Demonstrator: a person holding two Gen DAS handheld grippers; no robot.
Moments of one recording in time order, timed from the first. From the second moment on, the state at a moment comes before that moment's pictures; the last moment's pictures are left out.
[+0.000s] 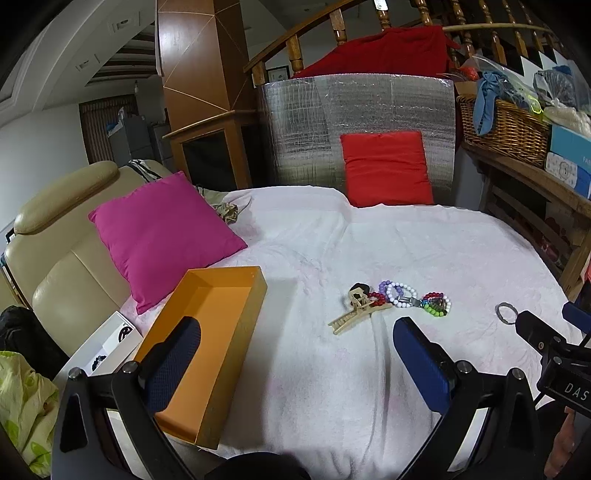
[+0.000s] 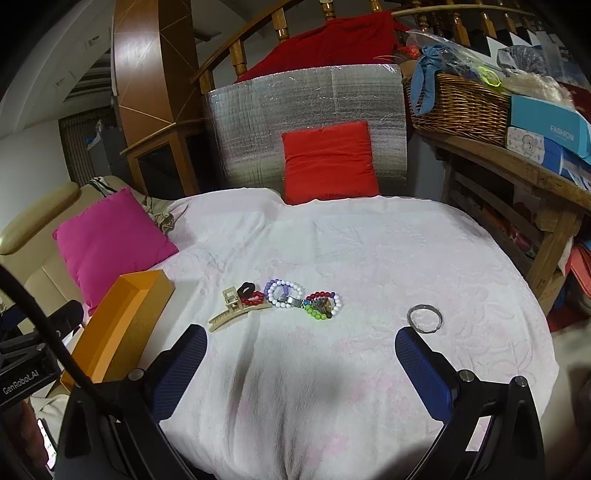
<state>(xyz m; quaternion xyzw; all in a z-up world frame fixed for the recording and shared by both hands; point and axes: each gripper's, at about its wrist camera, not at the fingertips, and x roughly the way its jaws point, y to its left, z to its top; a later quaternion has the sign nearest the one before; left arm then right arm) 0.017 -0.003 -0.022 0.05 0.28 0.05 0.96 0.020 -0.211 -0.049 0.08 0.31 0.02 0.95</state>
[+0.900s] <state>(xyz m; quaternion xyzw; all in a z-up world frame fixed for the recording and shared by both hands) 0.023 -0.006 -0.025 0.07 0.29 0.06 0.95 0.026 -0.211 -0.059 0.08 0.32 0.02 0.95</state>
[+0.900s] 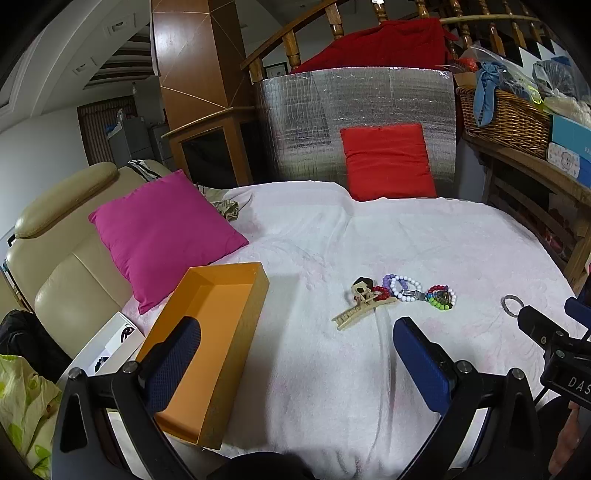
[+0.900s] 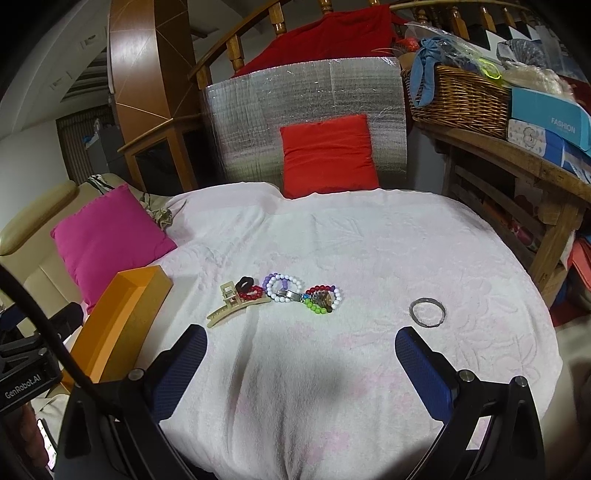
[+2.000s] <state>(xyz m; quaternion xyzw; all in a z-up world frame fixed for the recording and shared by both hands) 0.044 -0.006 -0.036 0.07 0.31 0.06 0.95 0.046 -0.205 -0.064 0.08 0.33 0.02 0.94</state>
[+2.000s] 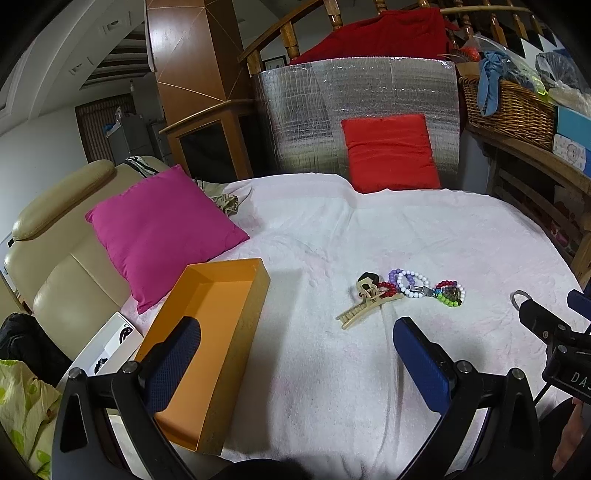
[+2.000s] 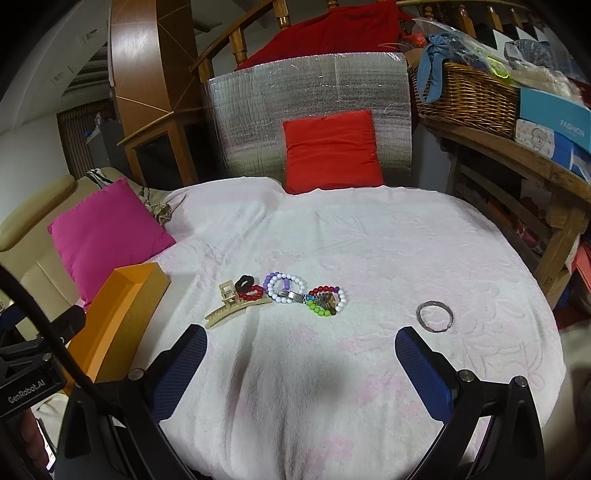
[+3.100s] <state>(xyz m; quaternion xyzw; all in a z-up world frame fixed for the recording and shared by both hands) 0.116 -0.026 -0.080 0.10 0.35 0.06 0.93 0.117 -0.225 -0.105 0.08 0.35 0.01 0.93</state>
